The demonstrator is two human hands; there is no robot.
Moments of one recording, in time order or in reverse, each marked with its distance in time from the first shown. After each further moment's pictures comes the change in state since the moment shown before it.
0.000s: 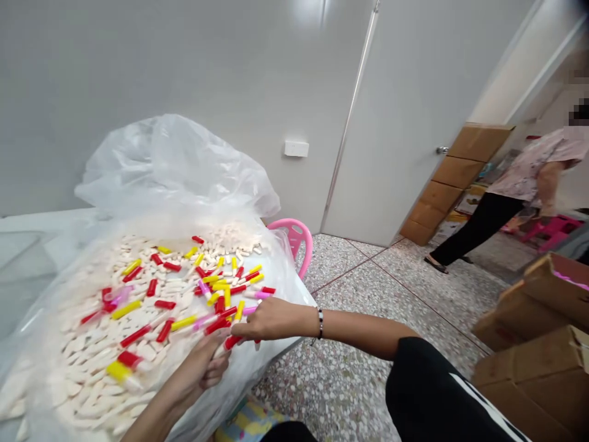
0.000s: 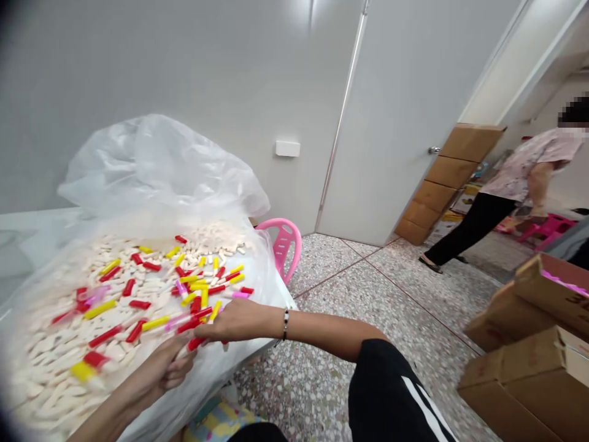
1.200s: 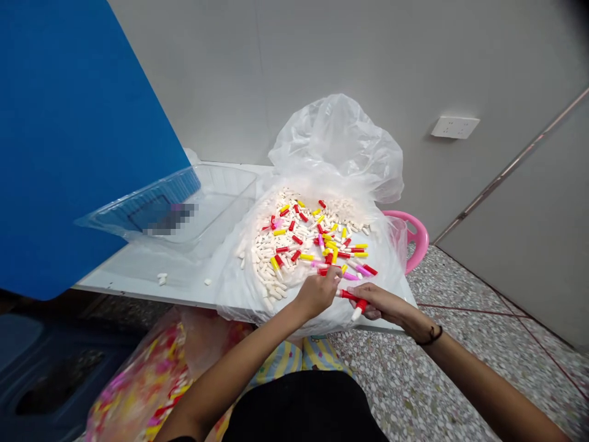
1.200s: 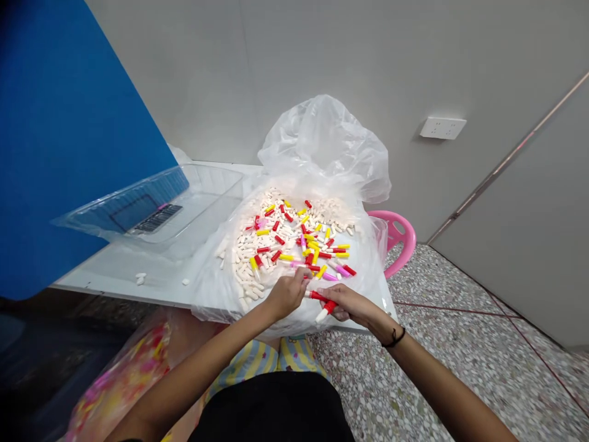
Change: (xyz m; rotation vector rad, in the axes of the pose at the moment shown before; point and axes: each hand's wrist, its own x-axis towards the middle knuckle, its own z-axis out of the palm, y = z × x) left_hand -0.023 -0.028 0.007 0.851 0.469 0.820; right_hand -0.001 -0.028 0.046 1.579 -0.166 0.575
